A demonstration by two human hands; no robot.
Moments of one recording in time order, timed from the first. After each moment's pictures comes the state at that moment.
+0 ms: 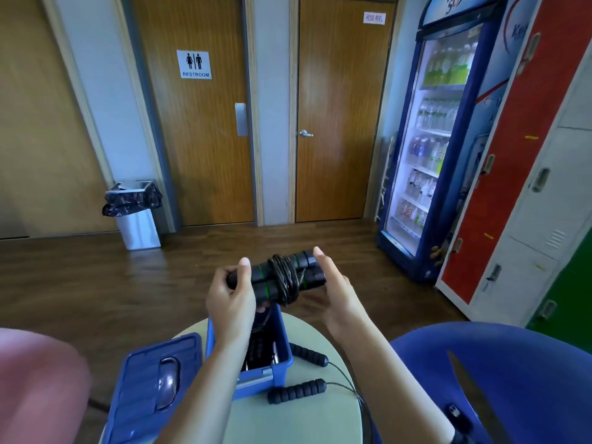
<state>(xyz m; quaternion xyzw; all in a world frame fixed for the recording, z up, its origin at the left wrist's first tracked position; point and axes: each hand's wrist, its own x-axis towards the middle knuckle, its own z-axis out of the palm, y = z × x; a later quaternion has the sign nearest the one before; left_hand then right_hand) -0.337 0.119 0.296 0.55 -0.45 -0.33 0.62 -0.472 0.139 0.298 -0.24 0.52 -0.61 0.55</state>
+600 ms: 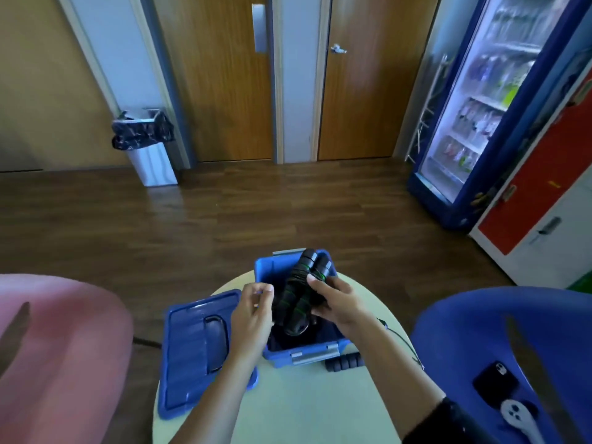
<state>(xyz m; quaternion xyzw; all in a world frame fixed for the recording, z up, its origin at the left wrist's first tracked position) -0.230 0.025 0.143 0.60 -0.51 -0.44 0.44 -0.390 0.026 0.154 -0.22 0.57 -0.51 0.60</state>
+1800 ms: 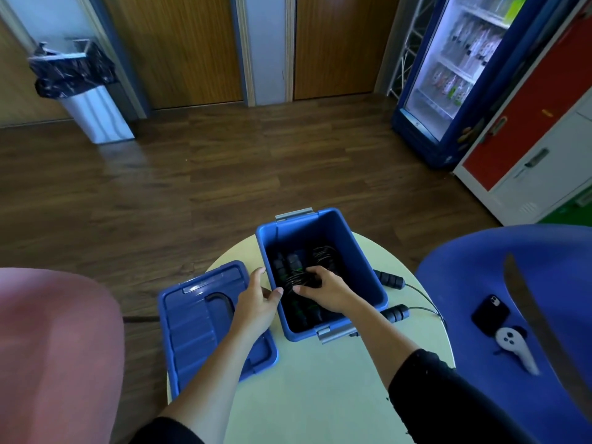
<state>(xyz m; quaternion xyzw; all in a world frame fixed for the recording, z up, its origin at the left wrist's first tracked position) -0.185 -0.041 0.053 0.60 -0.62 -0.48 0.16 -0.363 -0.019 0.048 -0.46 0.74 -0.18 0.46</state>
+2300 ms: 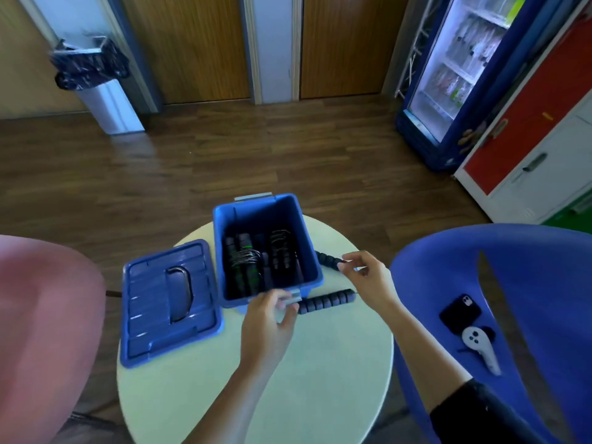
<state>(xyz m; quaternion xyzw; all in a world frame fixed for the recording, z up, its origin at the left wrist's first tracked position) -0.297 0.104 0.062 0.59 -0.69 -0.31 0.30 -0.506 0.093 0.078 -0.41 0.75 -0.40 0.34</state>
